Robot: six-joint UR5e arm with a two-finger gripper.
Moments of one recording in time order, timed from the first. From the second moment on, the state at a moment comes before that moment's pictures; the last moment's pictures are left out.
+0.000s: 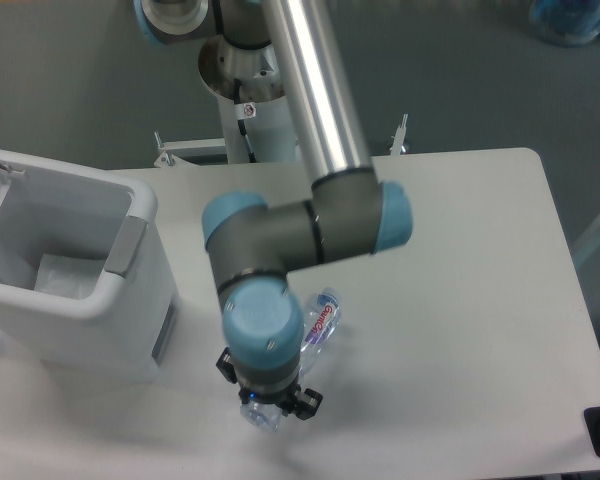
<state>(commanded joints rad) 2.29 -2.15 -1.12 -1.23 1.40 0.68</state>
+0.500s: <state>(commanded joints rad) 2.33 -2.01 -1.09 -1.12 1.09 0.60</state>
